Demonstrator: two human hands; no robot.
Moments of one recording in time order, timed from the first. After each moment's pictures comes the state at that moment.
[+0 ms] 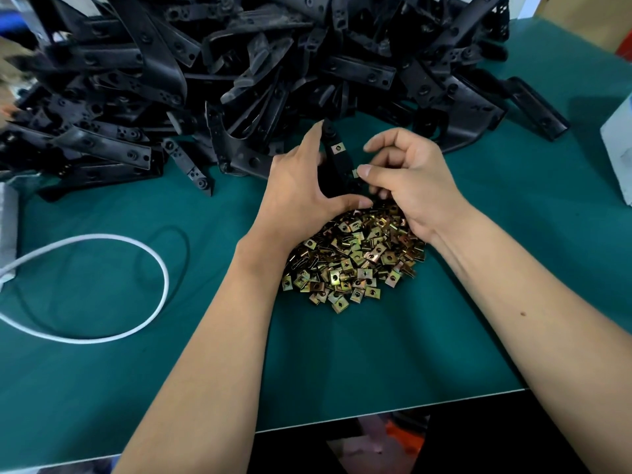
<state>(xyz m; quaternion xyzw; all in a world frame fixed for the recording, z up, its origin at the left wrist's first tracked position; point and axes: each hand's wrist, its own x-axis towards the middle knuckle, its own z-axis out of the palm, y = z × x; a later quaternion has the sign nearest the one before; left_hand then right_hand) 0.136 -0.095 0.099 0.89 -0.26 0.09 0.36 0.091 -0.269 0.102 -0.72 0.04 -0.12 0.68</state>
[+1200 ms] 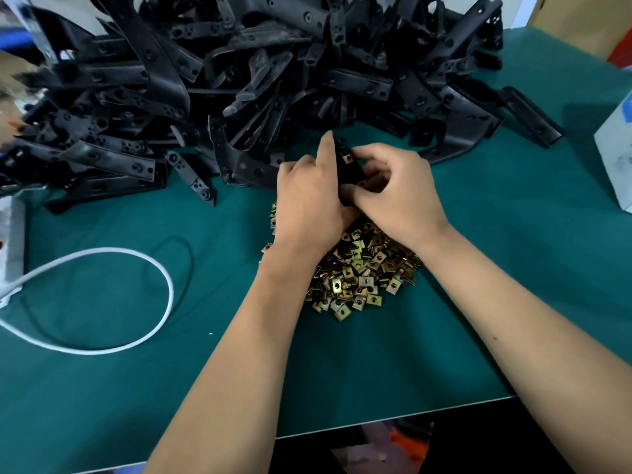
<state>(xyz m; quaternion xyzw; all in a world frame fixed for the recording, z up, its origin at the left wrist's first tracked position) 0.127 -0.117 0.100 0.94 -0.21 0.20 0.18 0.089 -0.254 0.103 -0.86 0.01 -0.21 0.46</state>
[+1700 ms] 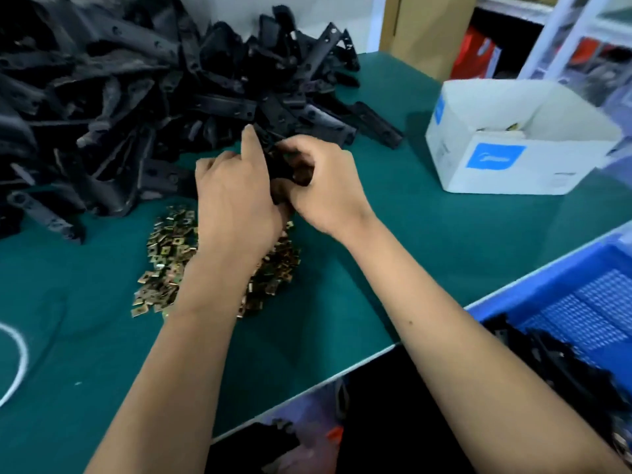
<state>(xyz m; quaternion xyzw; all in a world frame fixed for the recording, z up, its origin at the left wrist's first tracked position) 0.078 -0.179 0.150 0.95 -0.25 0.17 0.12 0.044 -0.307 0.135 -0.85 0.05 -0.27 0.44</state>
